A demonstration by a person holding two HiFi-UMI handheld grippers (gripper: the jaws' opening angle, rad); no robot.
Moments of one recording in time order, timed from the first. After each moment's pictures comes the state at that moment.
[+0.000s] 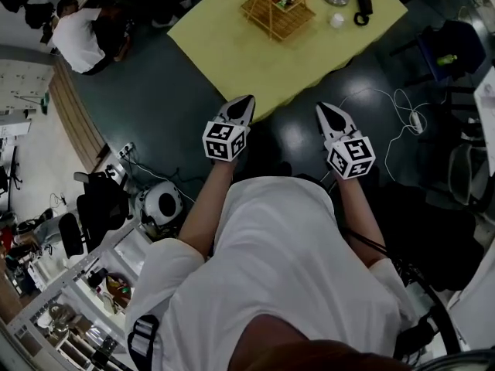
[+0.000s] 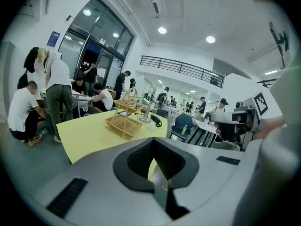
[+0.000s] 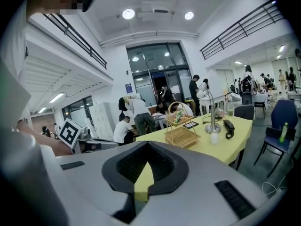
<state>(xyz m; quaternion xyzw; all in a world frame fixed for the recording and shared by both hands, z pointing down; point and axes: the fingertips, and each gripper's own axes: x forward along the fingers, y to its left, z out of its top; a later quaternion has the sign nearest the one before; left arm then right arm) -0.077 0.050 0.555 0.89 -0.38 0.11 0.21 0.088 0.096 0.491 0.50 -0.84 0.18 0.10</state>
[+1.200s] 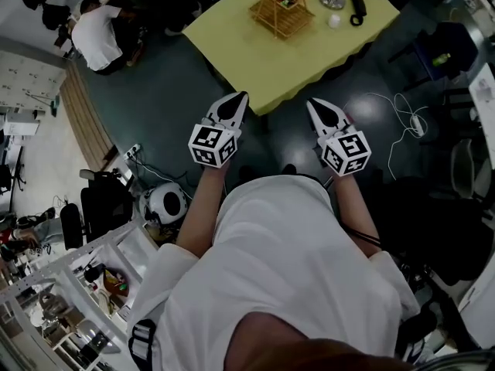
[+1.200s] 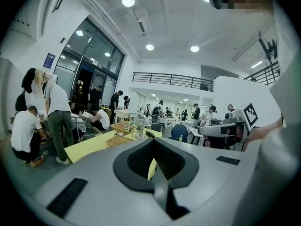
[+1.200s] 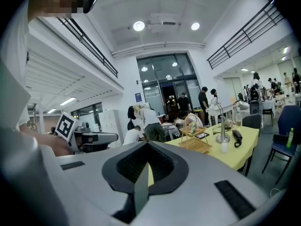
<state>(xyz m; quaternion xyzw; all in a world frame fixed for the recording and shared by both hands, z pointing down) -0.126 0.148 0.436 0.91 -0.38 0.06 0.12 0.028 0.186 0.423 0.48 -0.87 0.14 0.05</state>
